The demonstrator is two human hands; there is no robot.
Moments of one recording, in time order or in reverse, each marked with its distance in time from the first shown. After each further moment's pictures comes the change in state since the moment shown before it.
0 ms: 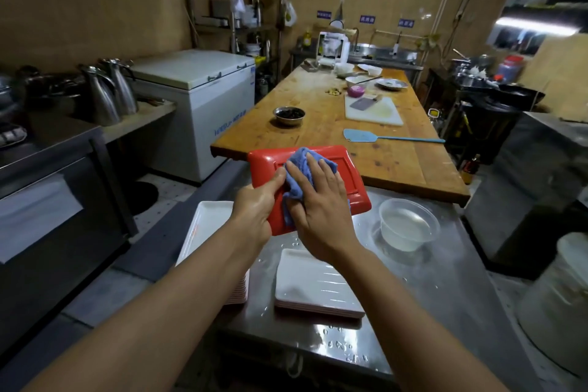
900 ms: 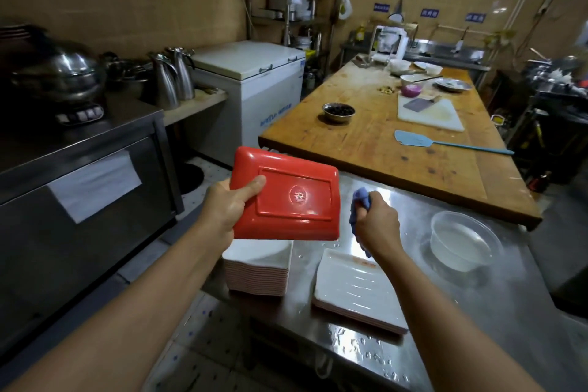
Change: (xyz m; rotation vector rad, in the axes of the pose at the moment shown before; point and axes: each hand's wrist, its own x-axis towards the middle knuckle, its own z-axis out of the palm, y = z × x) left_hand 0.010 0.020 -0.120 0.139 0.124 0.253; right_hand 0.016 0.025 0.047 0.409 -0.062 0.565
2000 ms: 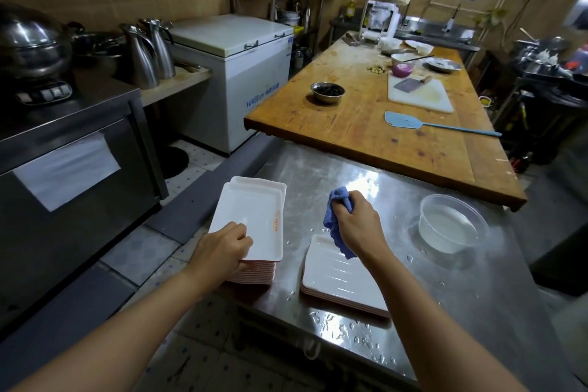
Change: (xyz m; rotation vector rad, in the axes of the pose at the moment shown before) left_hand 0.015 -0.108 -0.038 1.642 -0.431 0.919; right_hand -0.016 0.008 0.007 0.073 -0.149 0.028
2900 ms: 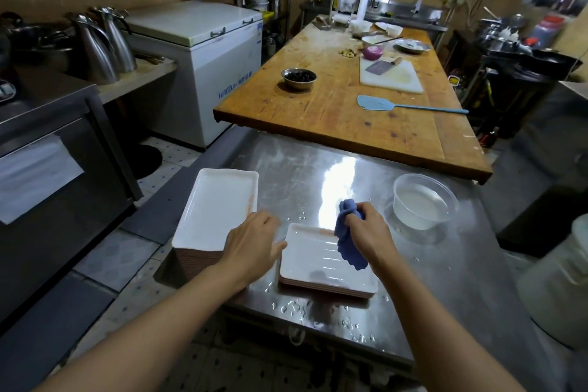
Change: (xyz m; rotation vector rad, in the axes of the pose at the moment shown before) left_hand 0.058 0.073 0.015 -0.328 -0.063 -0.251; right_hand -0.011 0.056 -0.041 0.079 0.054 0.260
